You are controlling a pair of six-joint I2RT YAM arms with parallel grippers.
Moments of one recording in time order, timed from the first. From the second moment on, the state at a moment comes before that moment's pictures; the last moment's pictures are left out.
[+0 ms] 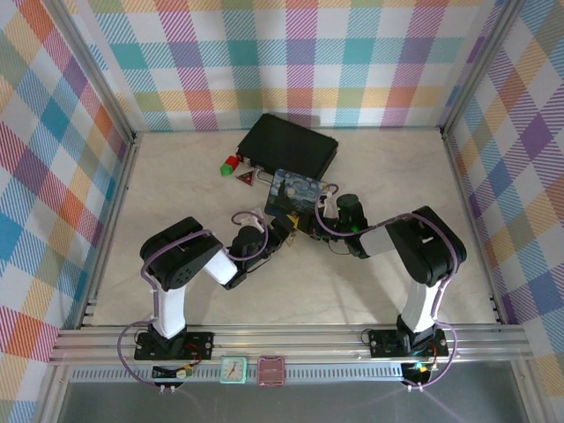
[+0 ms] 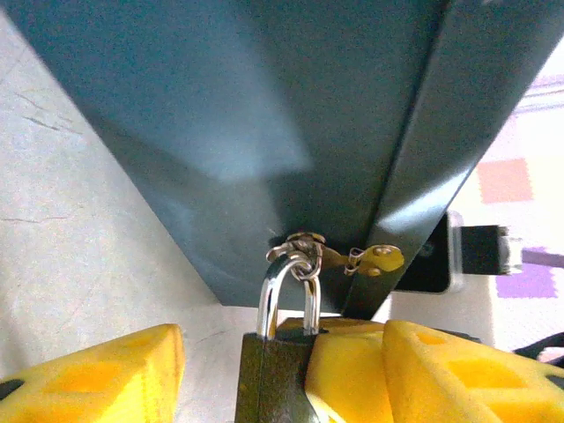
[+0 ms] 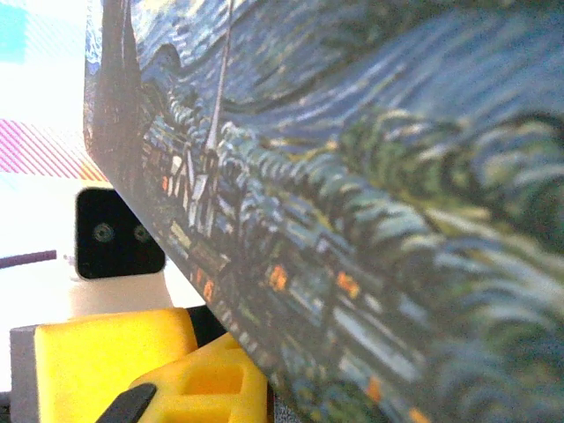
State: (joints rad) left arm -0.74 1.94 0.52 1.21 0.01 -1.37; right arm 0.49 1.85 0.66 0.74 -0.69 0.97
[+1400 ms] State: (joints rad) left arm -0.80 2.04 0.55 1.26 0.10 -1.49; right arm 0.48 1.65 0.67 0.34 -0.56 0.97
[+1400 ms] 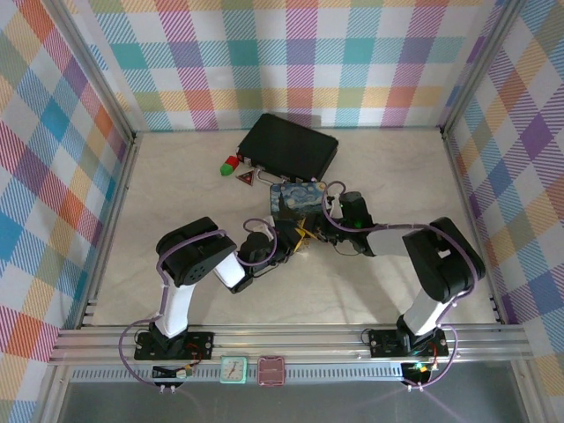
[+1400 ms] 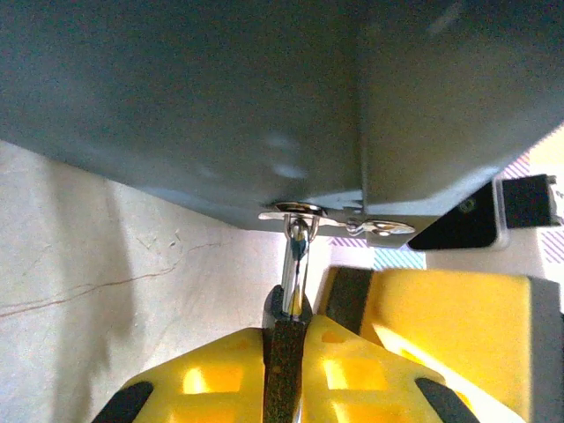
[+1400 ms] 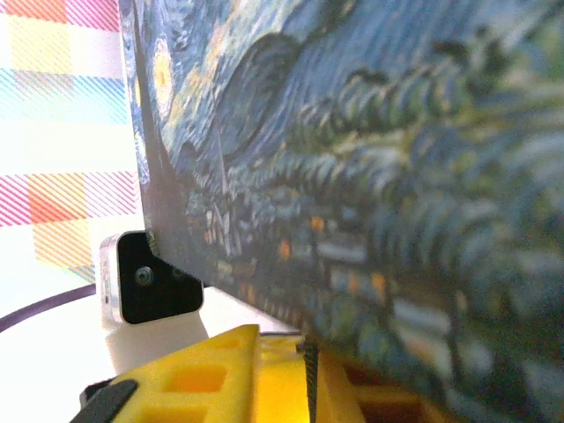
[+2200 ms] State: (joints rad) left arm -0.89 2.02 0.60 1.19 -0.06 -1.51; right arm 0.48 1.49 0.48 0.36 -0.48 0.95
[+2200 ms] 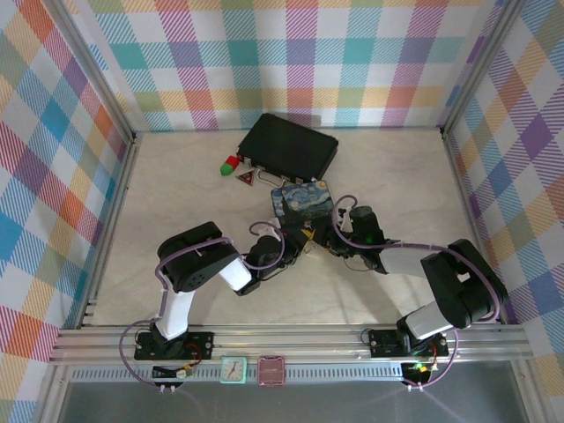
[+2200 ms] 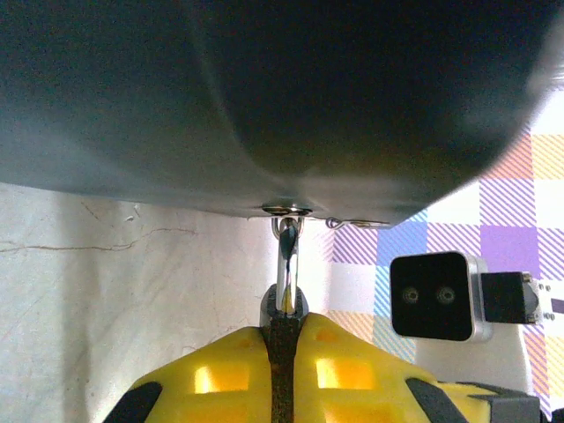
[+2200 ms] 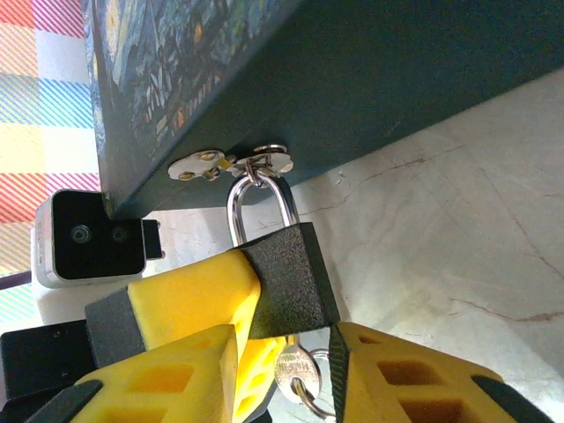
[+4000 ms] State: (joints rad) left arm -0.88 2.02 0.64 1.28 -0.16 -1.53; right arm 0.51 1.62 0.33 1.02 -0.46 1.92
